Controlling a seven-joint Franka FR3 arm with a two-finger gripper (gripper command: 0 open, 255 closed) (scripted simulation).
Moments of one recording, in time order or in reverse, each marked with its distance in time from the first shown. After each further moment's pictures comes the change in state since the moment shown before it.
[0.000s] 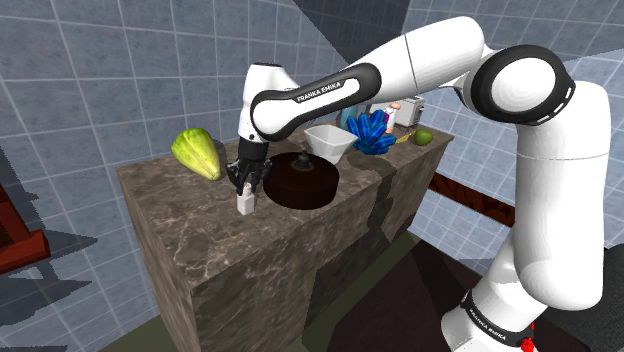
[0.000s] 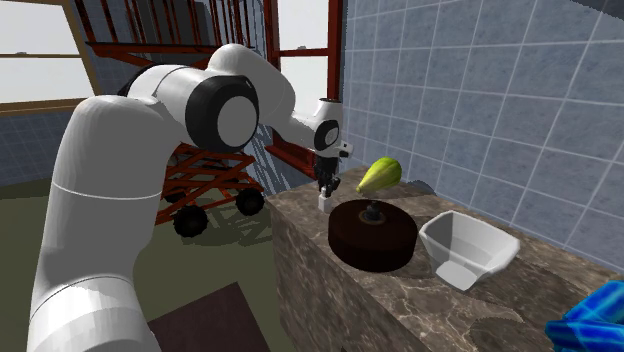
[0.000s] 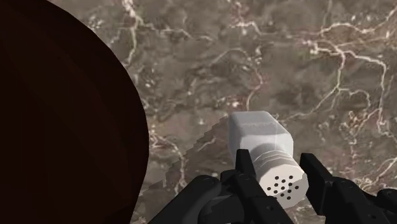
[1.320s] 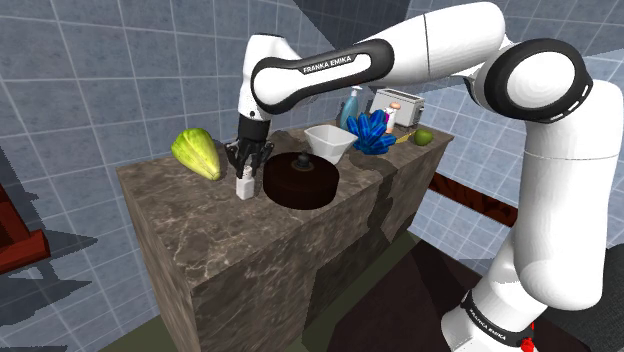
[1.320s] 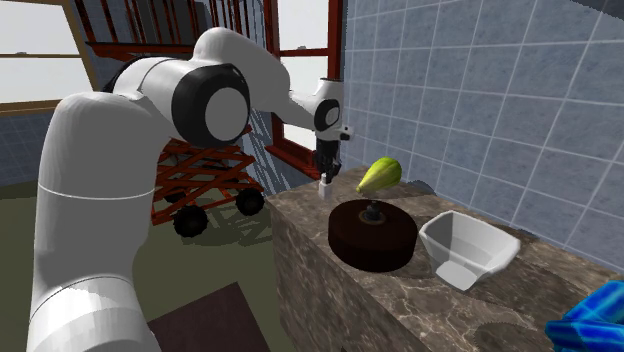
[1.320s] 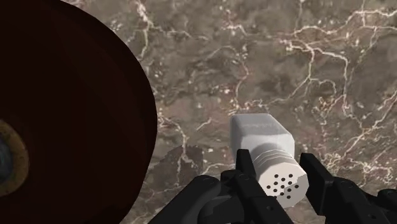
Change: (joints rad) arm -0.004 -0.053 0.007 0.073 0.013 -0.124 -0.001
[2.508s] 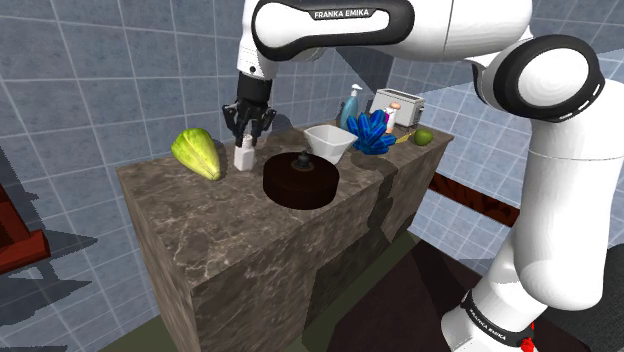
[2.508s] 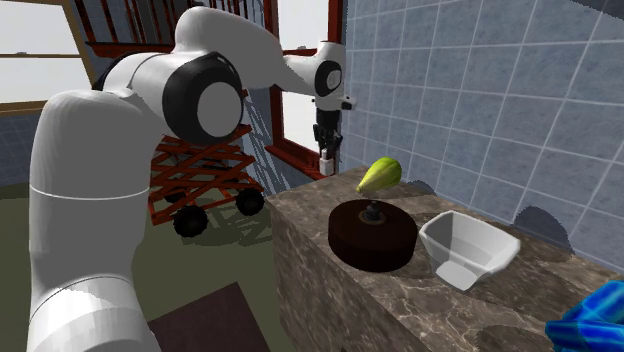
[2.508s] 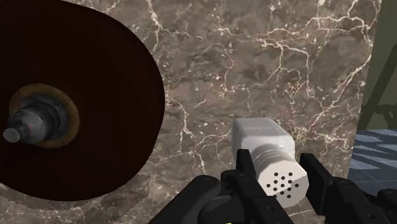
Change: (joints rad) arm 0.004 -0.032 0.006 0.196 0.006 -0.226 0.009
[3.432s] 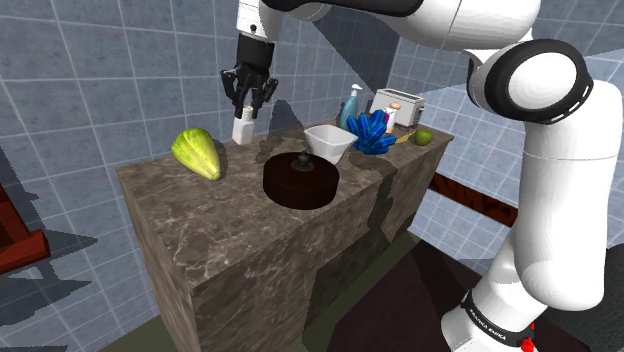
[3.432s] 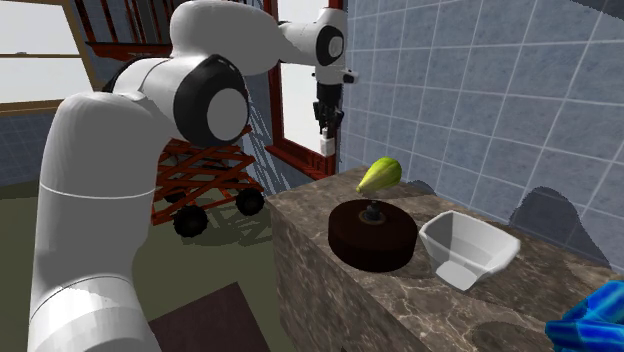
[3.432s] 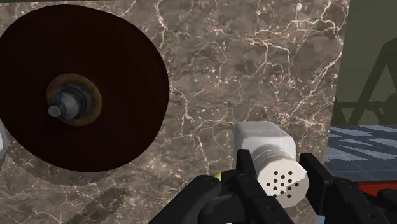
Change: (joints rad) arm 0.016 0.038 0.002 0.248 -0.012 -0.210 0.014
